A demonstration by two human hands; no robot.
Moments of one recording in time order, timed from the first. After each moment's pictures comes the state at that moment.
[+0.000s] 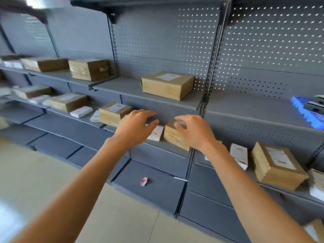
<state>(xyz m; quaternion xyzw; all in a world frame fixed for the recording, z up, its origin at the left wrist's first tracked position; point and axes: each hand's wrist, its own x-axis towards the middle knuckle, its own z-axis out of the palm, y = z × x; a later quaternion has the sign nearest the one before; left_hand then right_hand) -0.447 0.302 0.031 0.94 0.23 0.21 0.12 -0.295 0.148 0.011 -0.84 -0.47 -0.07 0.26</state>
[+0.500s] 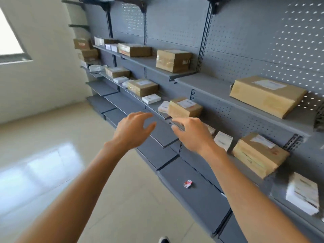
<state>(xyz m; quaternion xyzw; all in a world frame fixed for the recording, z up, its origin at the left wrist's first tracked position) -0.653 0.466 -0.004 0.86 0.45 0.23 0.10 -0.458 0.381 -0.006 -0.72 -0.64 0.02 0.25</state>
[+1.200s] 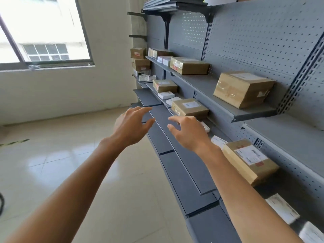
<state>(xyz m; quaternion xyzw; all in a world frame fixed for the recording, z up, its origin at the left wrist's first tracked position) -0.688 0.797 0.014 0.77 0.58 0.28 0.03 -0.481 0.780 0.010 -0.59 -0.76 0.07 0.25</state>
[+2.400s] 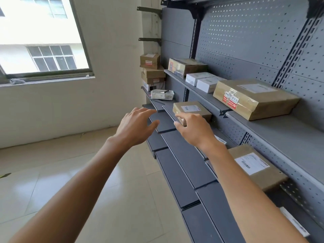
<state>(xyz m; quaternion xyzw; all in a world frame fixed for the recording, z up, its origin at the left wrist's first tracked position) -0.834 1.429 0.008 0.77 0.59 0.23 0.01 -0.622 1.427 0.002 -0.61 -0.74 0.08 0.26</state>
